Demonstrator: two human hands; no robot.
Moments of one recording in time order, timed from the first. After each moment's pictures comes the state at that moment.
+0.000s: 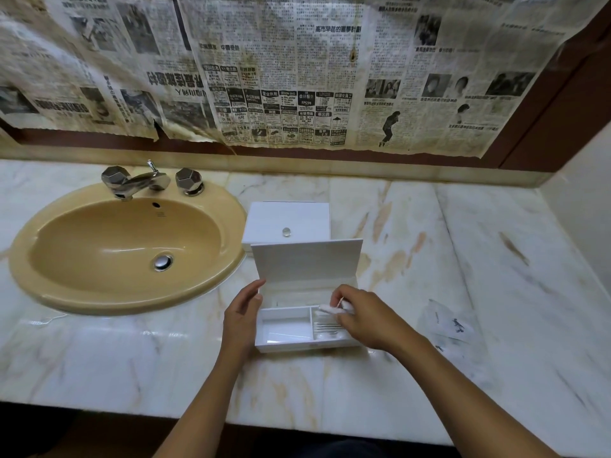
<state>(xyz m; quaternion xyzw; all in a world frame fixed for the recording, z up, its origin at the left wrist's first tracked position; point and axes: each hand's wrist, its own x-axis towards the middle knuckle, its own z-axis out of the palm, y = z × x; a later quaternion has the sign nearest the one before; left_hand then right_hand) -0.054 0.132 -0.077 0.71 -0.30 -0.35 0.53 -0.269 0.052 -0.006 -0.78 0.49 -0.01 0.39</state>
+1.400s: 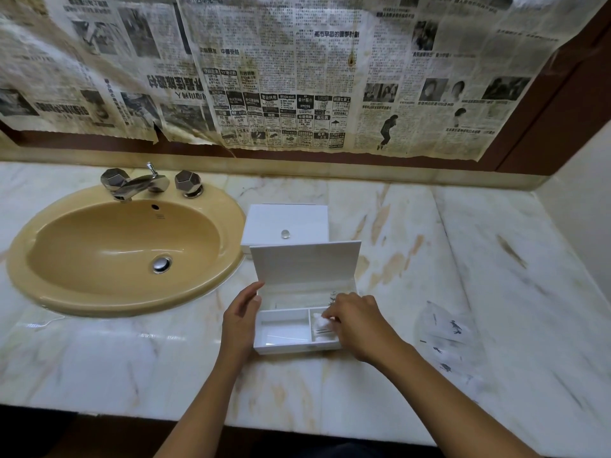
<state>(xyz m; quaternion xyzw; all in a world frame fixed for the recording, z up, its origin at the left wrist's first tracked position) -0.054 0.131 -0.077 0.71 -0.30 -0.35 0.54 -0.255 0.064 -0.022 -0.86 0.45 0.04 0.24</state>
